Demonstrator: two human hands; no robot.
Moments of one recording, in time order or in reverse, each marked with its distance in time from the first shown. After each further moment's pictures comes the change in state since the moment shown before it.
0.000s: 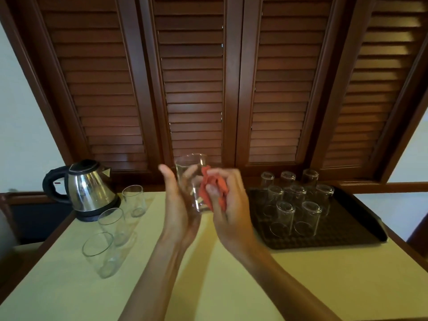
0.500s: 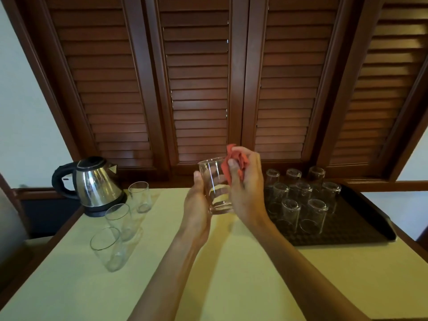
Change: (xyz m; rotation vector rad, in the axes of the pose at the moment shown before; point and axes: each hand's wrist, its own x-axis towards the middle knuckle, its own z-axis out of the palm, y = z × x) left_hand 0.005 -0.014 0.012 0.163 0.051 -0.072; right_hand 0.033 0.011 -0.014 -0.014 0.115 0.061
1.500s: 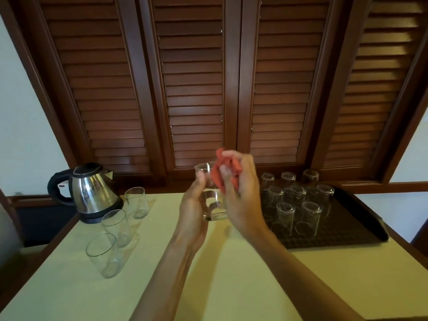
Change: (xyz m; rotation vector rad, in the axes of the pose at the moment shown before) left_hand -0.016 0.007 0.003 0.004 -0.096 0.073; right_hand -0.010 -0.015 -0.006 0.018 -0.049 -0.054
